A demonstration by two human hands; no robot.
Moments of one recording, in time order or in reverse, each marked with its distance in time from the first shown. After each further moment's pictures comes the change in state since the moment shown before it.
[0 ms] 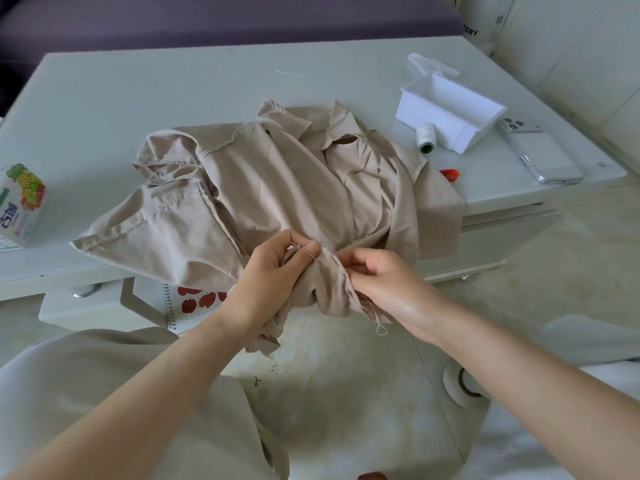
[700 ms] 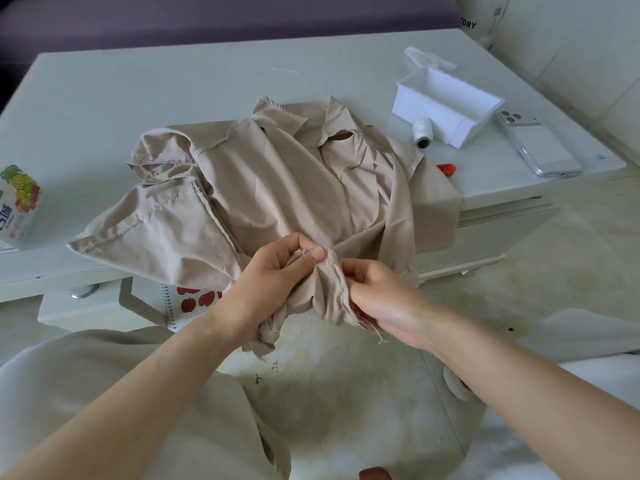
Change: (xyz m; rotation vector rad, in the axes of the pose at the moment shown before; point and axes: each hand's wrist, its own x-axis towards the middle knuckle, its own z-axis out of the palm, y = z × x) left_hand -0.003 0.003 0.000 -0.130 -0.163 -0.089; right_hand -0.004 0.006 0.010 0.112 -0.067 0.057
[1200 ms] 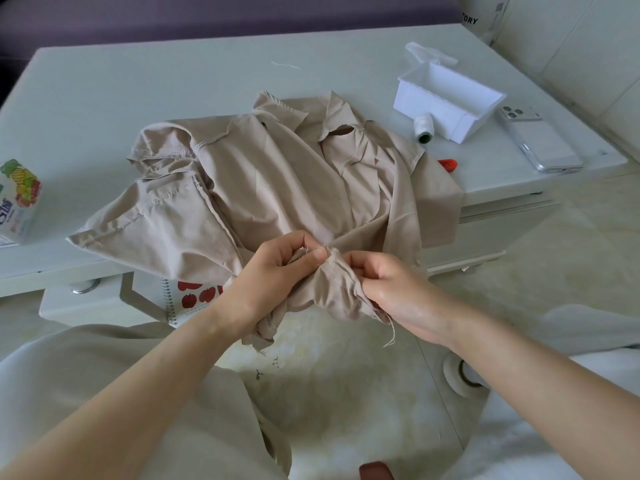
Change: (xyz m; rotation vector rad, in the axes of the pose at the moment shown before) left_hand 0.001 -0.003 -0.003 0.095 -0.027 0.029; right_hand -0.007 0.002 -0.012 -0.053 -0.025 -0.095
